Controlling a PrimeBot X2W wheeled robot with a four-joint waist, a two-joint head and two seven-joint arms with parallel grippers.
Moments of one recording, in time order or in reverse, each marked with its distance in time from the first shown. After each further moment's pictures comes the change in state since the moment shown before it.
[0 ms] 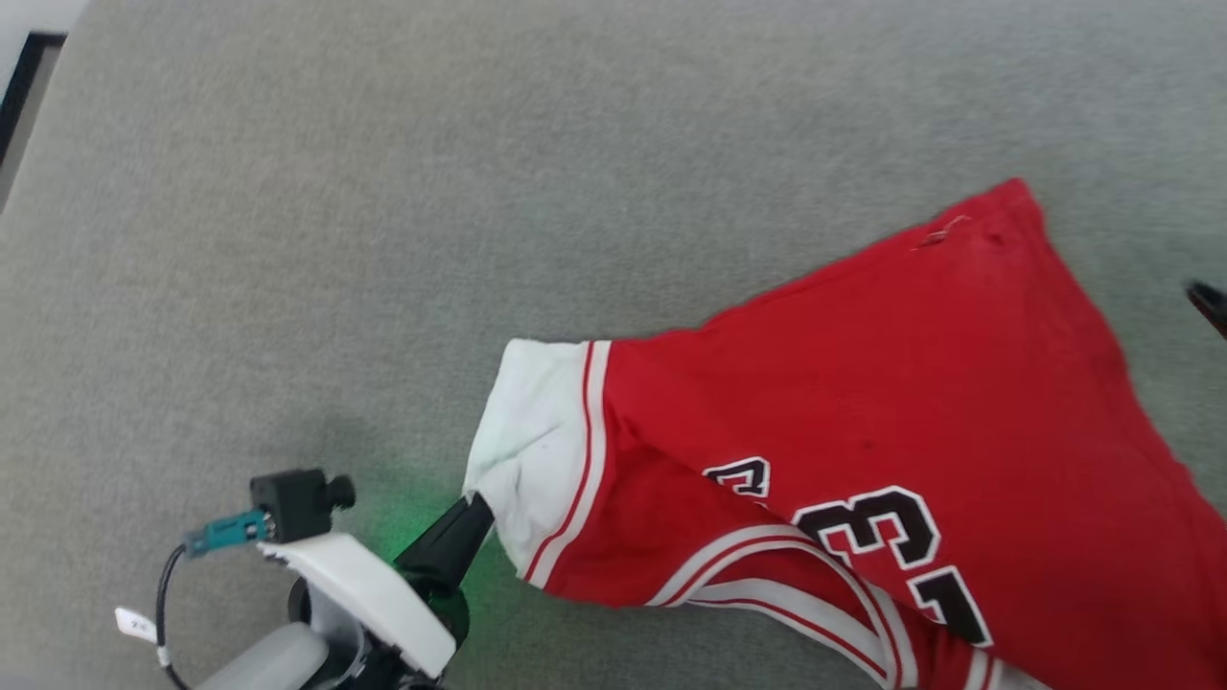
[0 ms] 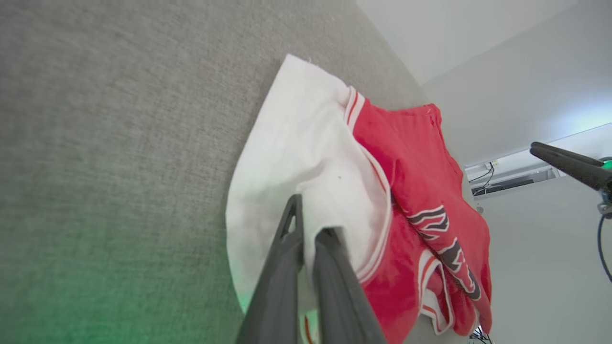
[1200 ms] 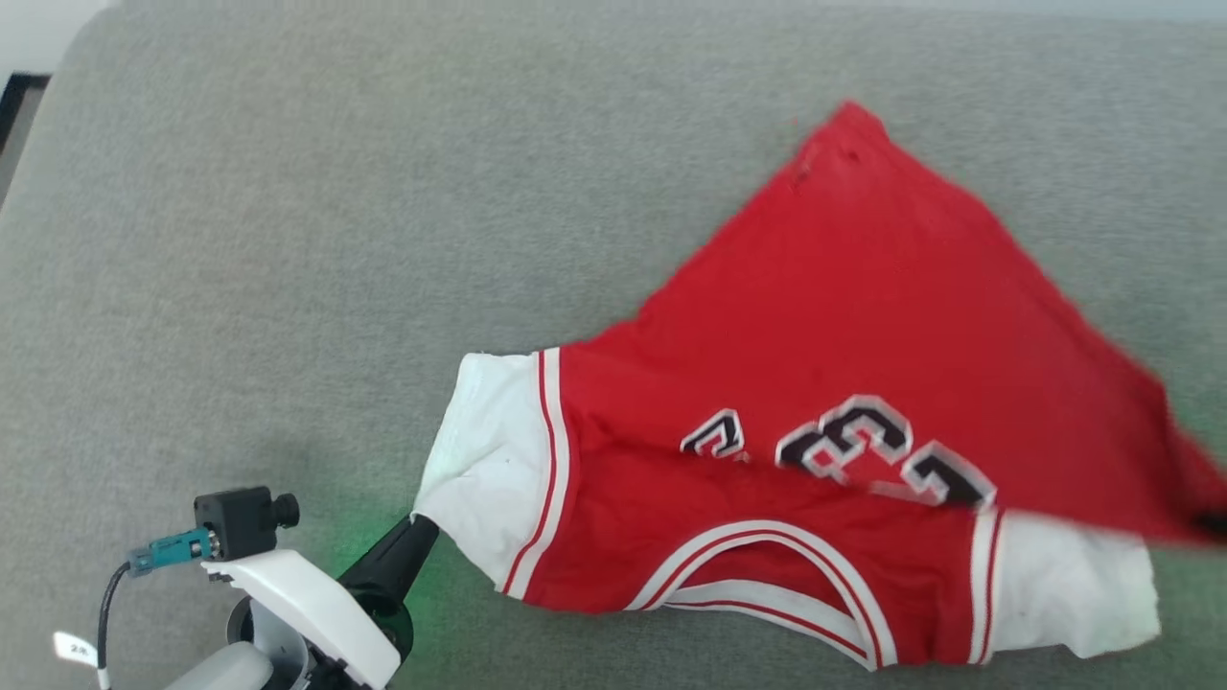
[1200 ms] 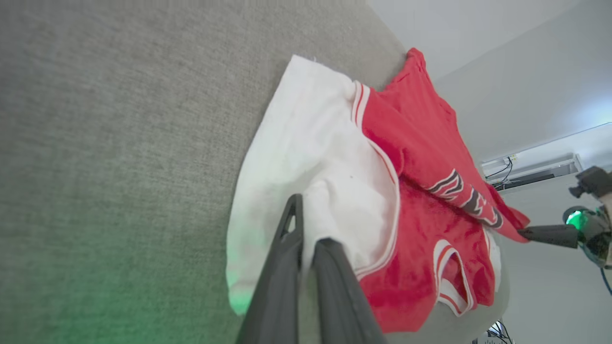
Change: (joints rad) left arm 0.007 0.074 -0.017 0.021 -0.038 0.000 -0.008; right arm -0.057 -0.269 0.434 0.274 0.364 0.000 0.048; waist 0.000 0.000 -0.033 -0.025
